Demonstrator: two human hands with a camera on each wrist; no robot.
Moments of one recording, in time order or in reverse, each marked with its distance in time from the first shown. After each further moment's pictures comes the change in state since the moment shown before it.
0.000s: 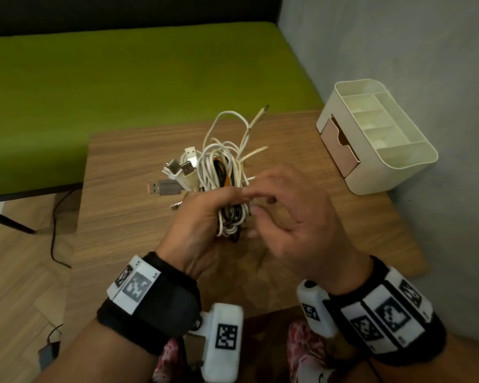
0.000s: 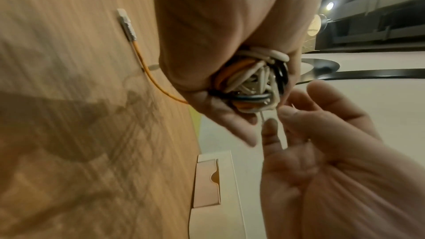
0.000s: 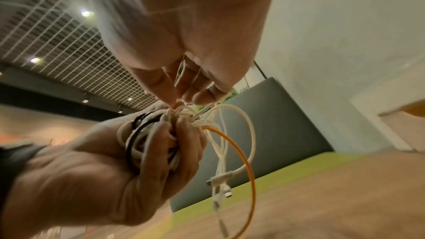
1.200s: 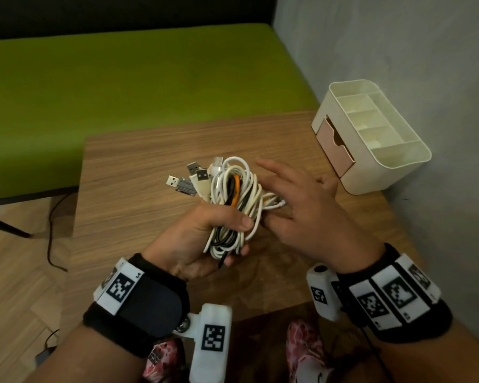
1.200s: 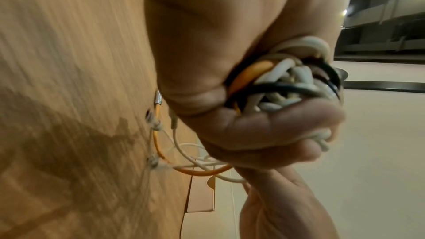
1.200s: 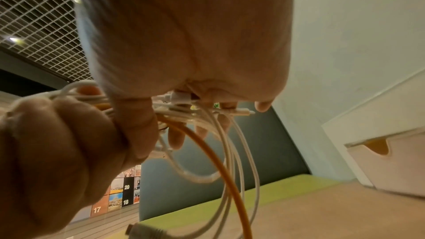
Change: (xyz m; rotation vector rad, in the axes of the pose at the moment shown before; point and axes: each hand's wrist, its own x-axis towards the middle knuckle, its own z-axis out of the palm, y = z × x) left_hand -0.006 0.005 -0.010 0.069 -0.346 -0.198; right_hand 0.002 0.019 -0.016 -0.330 -0.360 0.374
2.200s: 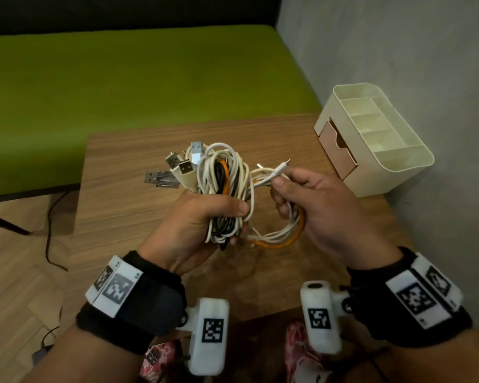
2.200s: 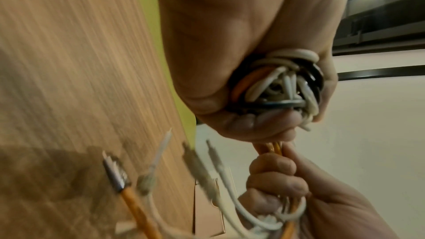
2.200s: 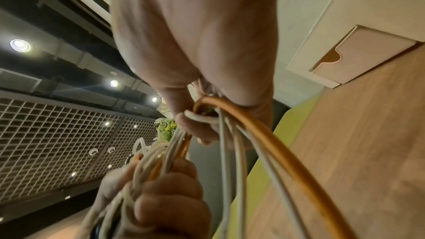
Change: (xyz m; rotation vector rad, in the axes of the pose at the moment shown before) left_hand 0.000 0.006 -0.001 0.071 0.177 0.246; right_hand 0.005 0.000 -0.005 1.025 -0.001 0.336
